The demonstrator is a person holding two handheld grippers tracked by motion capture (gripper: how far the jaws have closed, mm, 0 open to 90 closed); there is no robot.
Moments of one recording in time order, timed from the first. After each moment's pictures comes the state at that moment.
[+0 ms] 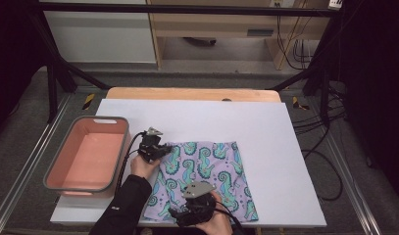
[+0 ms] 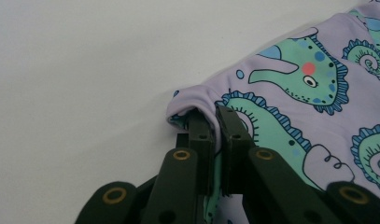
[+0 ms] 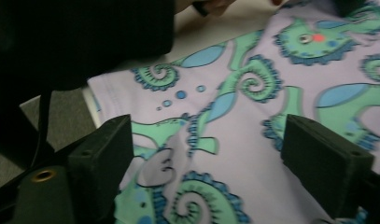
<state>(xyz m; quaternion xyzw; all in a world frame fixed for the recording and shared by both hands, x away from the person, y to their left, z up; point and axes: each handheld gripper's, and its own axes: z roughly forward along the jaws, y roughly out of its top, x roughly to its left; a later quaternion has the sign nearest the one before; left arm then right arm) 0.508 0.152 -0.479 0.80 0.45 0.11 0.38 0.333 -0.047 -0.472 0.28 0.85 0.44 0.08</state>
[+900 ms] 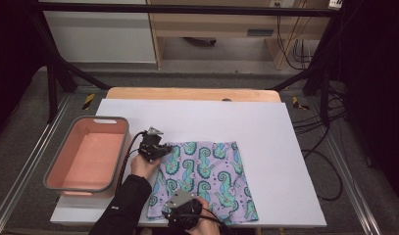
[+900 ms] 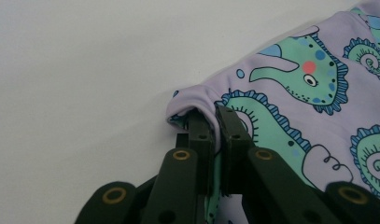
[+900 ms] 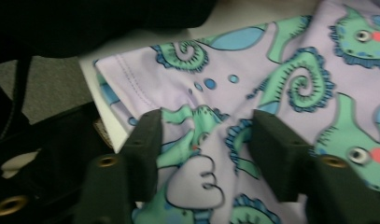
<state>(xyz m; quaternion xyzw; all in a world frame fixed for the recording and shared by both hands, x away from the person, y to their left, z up) 0.509 0.151 -0.478 0.80 0.45 0.11 0.38 0.323 -0.017 -0.482 0.24 0.89 0.38 0.13</state>
